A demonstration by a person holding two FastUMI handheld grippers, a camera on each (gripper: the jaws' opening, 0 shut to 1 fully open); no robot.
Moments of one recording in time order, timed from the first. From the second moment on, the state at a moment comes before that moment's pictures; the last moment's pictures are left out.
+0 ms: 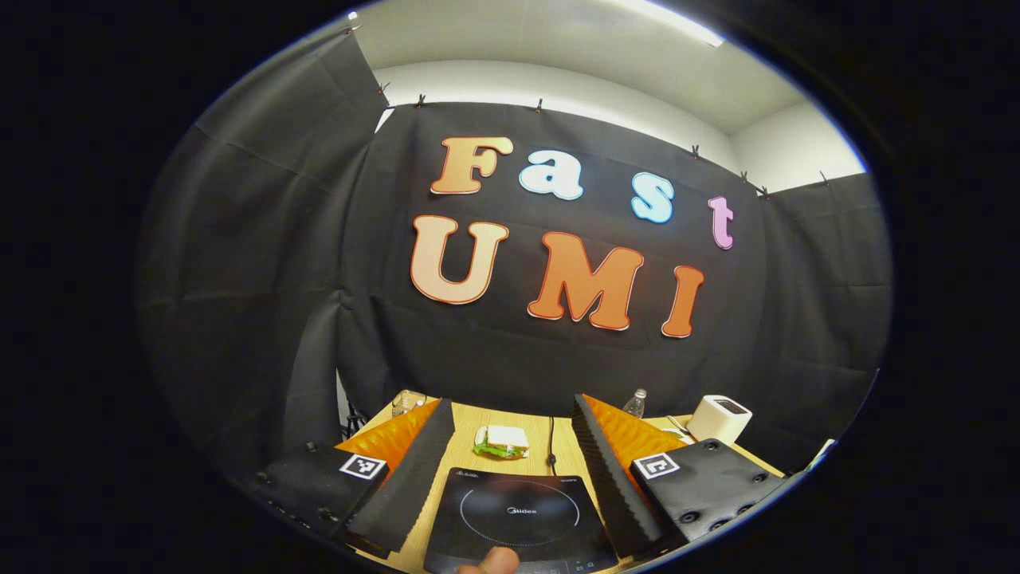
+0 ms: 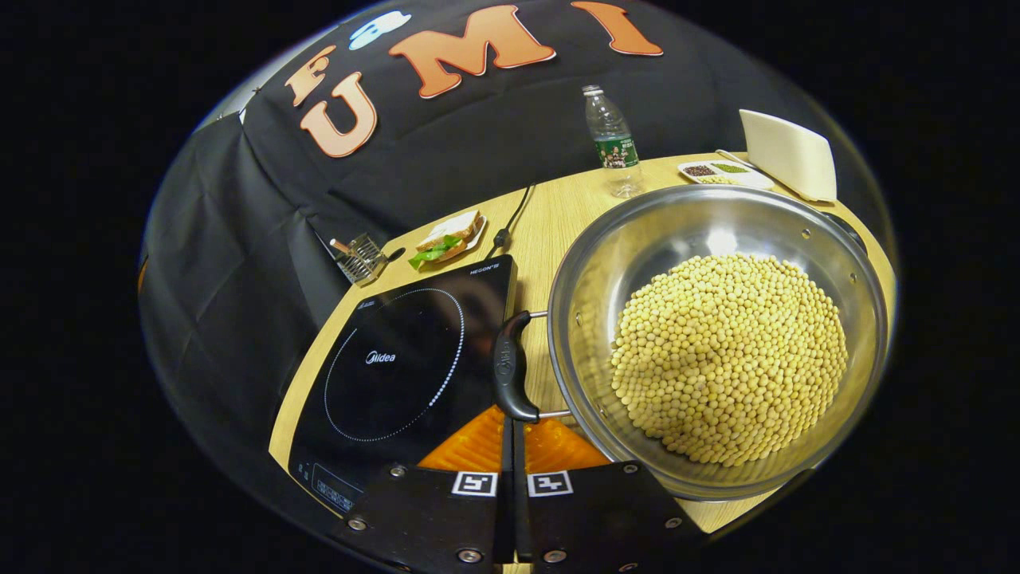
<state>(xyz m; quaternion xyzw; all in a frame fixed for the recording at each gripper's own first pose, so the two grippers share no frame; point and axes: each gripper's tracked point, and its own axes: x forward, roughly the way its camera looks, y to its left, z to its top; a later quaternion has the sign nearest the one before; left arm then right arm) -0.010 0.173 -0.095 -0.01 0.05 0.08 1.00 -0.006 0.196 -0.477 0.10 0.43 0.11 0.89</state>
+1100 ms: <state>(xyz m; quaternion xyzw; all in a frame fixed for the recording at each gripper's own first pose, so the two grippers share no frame) 0.000 0.095 -0.190 -0.07 0.12 0.02 0.99 -0.031 0.139 -0.401 0.14 0.37 0.14 0.91</state>
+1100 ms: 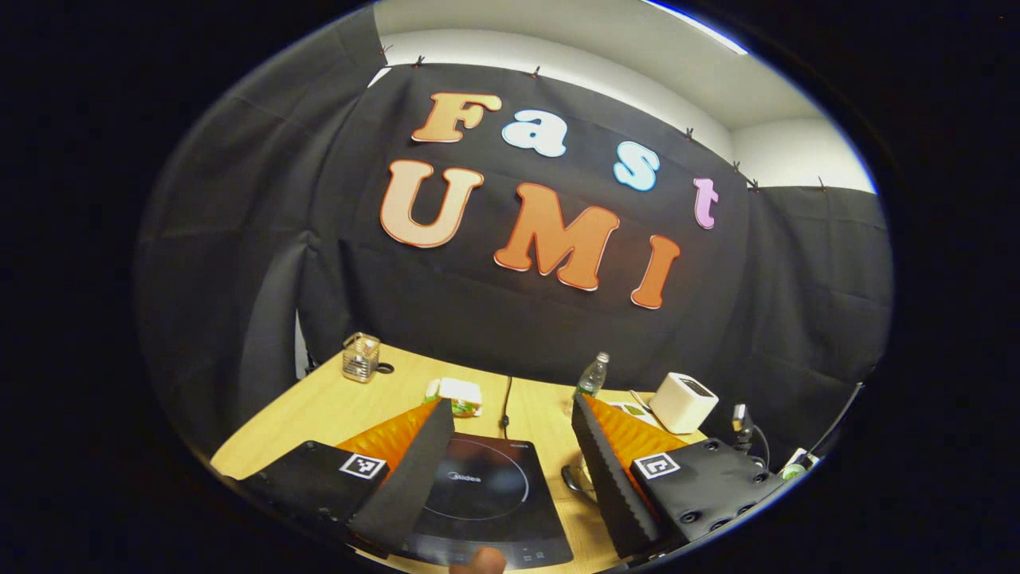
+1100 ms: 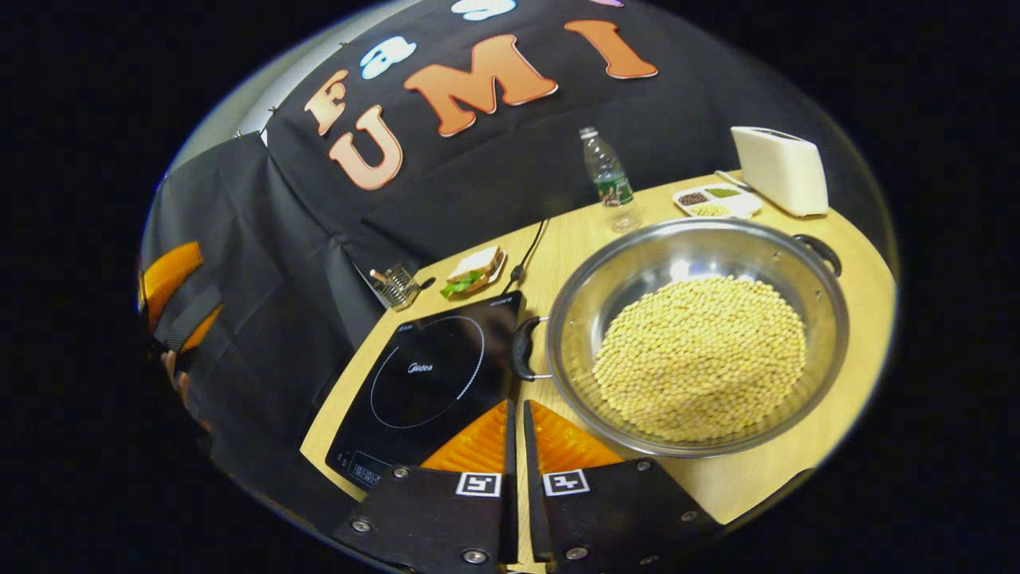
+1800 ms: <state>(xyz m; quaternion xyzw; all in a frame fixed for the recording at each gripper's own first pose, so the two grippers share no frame) 0.076 -0.029 -0.333 0.00 0.20 -0.02 0.98 0.028 -0.074 -0.366 0.07 0.28 -0.01 0.96</state>
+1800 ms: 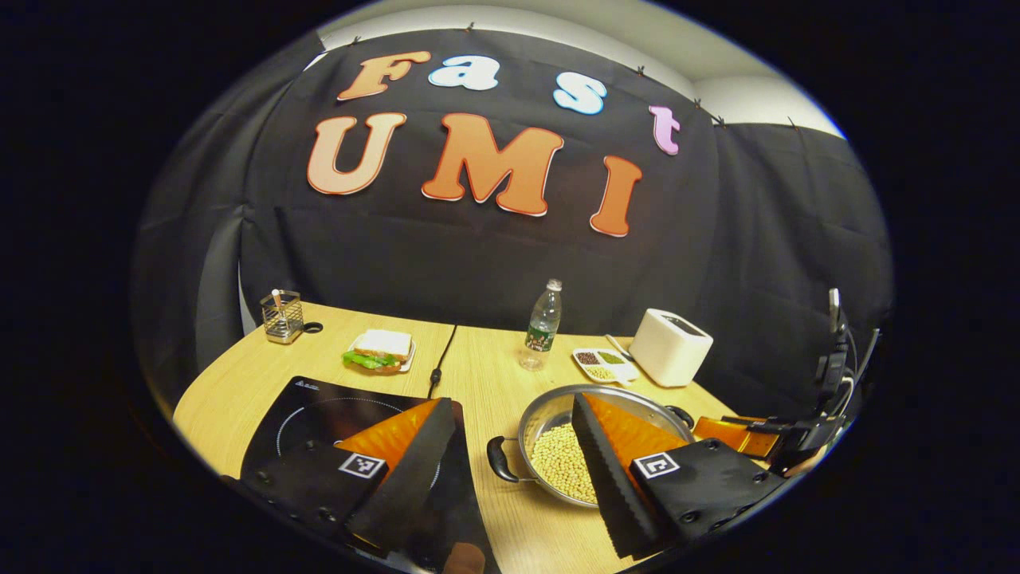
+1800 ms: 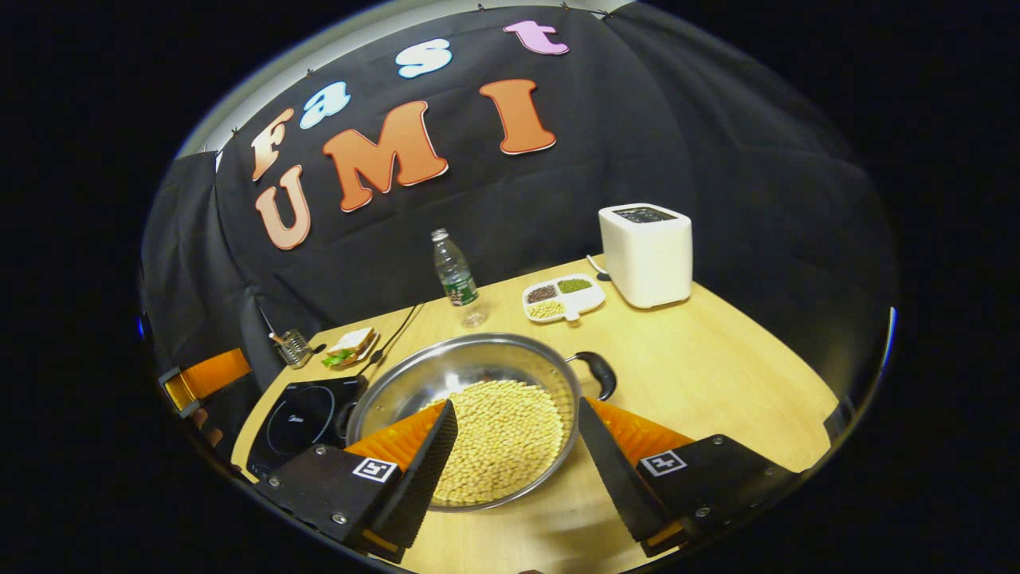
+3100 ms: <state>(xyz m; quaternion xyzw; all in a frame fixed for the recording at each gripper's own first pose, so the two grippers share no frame) 0.112 -0.038 -0.472 0.04 0.37 0.00 0.93 0.118 -0.120 -0.446 0.00 0.35 -0.03 0.94</state>
